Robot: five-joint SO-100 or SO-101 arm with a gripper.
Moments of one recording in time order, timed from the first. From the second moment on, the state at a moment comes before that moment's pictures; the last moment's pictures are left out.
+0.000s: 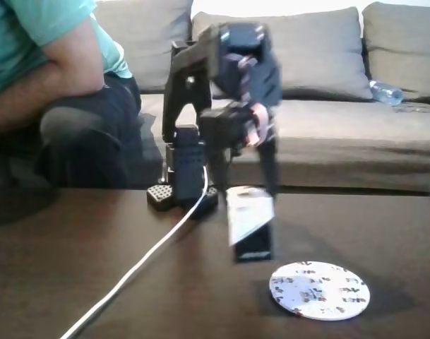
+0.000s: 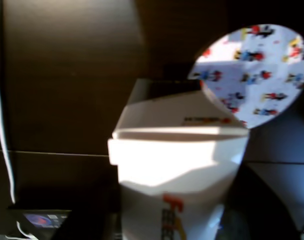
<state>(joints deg) -22.1 72.9 57.8 99.5 -73.7</state>
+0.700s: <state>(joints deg) -32.9 69.4 57.3 98.2 -66.7</state>
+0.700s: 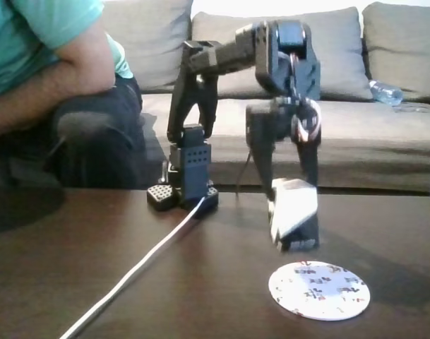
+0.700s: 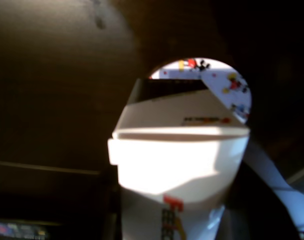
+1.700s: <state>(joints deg) -35.4 56.9 41.1 99.0 -63.9</state>
